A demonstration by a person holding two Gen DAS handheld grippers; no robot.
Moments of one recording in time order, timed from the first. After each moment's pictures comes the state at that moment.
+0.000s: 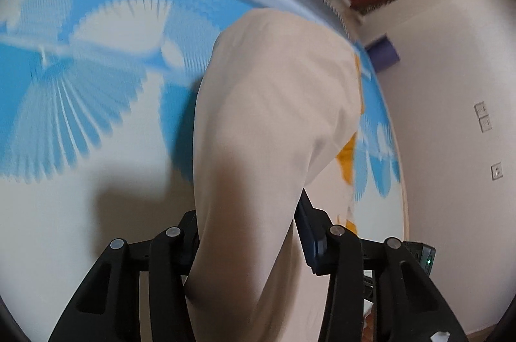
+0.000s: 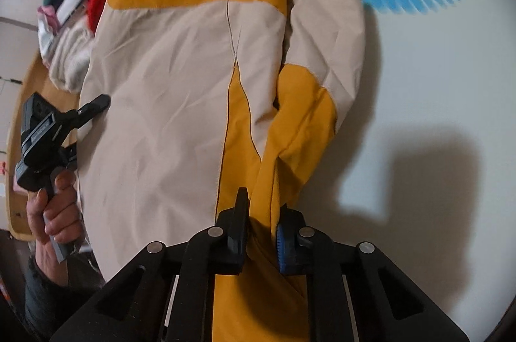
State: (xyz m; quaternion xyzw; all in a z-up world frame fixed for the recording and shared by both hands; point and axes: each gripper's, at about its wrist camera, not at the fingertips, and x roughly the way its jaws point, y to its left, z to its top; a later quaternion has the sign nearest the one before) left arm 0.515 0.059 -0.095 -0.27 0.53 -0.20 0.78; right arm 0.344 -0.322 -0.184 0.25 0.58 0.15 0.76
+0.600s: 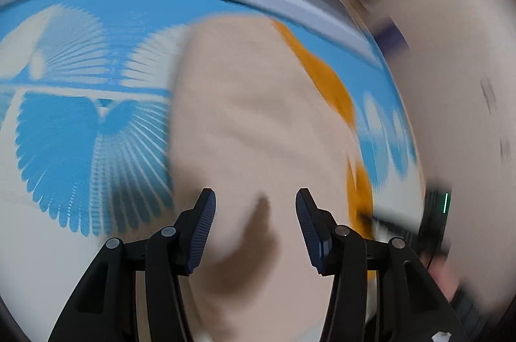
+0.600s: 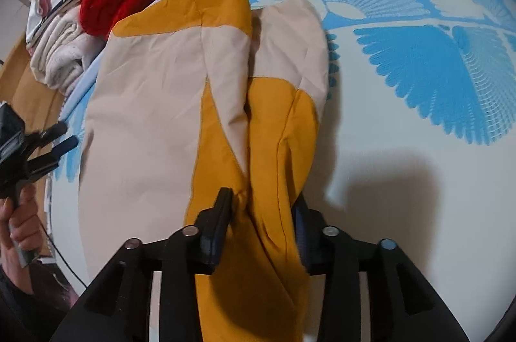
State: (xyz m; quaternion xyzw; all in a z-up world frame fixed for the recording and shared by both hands) left arm 0.520 0.129 -0.093 -0.17 0.57 -0.24 0.77; right arm 0.417 -0.283 -0.148 0.15 0.57 0.11 0.80
